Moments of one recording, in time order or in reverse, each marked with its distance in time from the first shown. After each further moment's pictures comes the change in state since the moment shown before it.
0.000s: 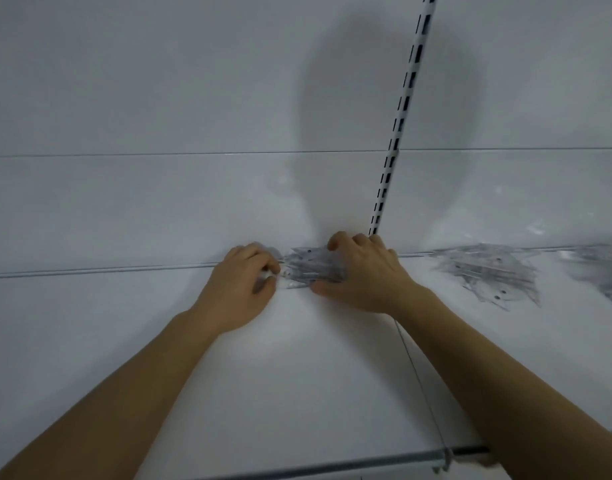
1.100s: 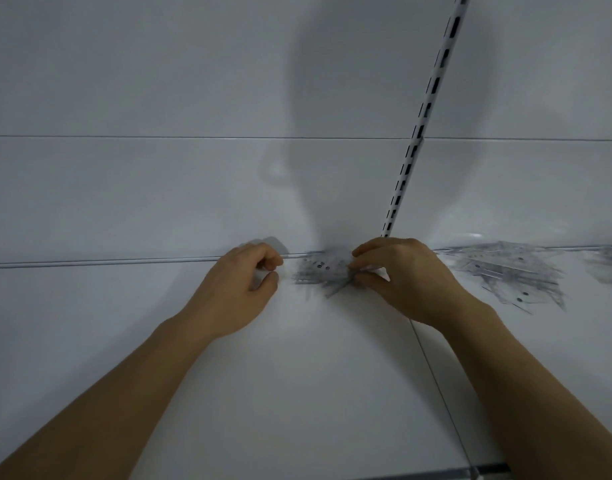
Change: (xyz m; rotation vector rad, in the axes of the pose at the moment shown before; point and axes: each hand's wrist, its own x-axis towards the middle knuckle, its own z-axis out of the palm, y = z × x) left_hand -0.009 0.005 -0.012 -0.204 0.062 -0.048; right_hand -0.014 0.024 -0.007 0.100 0.235 -0.341
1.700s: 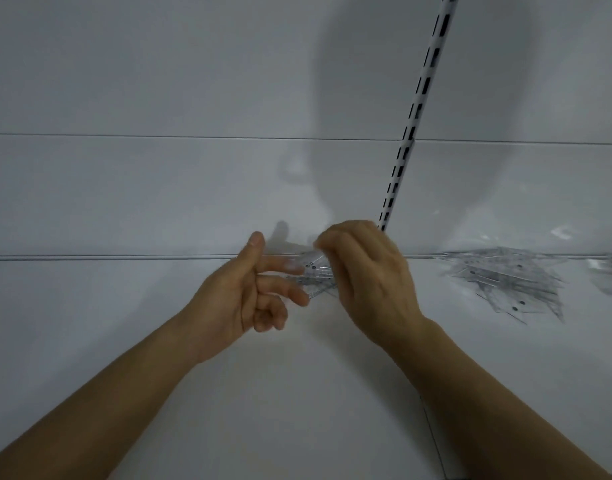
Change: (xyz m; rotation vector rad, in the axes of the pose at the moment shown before) left_hand -0.008 0.059 -0.004 -1.061 -0.200 -0.570; right_hand 0.007 -0.034 0.020 0.000 0.563 -0.249
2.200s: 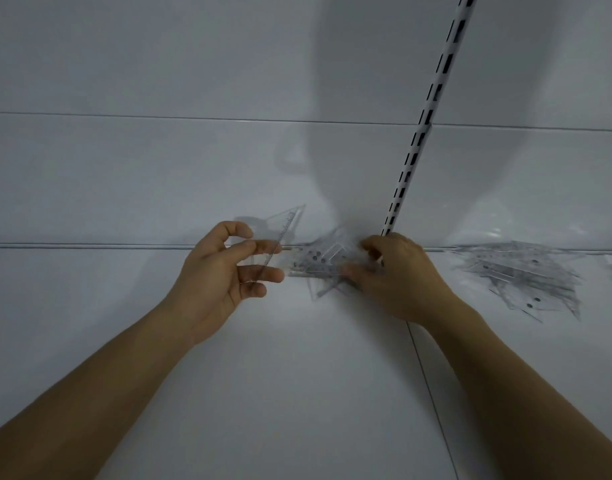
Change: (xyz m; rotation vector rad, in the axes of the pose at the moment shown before) left_hand 0.009 0.003 -0.013 -0.178 0.254 0.143; right_hand -0.008 0.040 -0.005 -0.025 -0.667 0.687
